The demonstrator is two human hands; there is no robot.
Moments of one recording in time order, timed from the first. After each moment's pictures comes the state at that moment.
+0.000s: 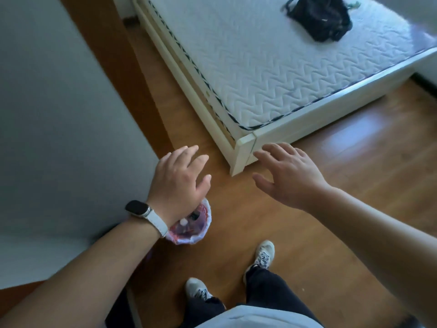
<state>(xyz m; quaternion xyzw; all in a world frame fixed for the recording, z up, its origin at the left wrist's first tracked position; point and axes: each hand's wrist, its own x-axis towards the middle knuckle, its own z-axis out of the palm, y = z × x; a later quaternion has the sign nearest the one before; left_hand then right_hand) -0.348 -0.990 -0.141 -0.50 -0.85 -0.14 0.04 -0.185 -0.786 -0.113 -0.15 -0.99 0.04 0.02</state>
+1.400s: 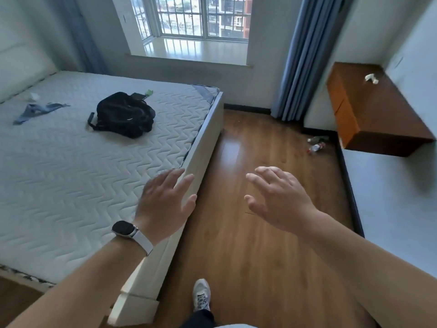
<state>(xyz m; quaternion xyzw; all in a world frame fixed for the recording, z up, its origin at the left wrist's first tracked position) -0.234 -0.381 -0.053 -0.78 -0.61 -0.13 0.07 0.047 -0.363 -0.048 -0.54 -0.83 -0.04 0.12</state>
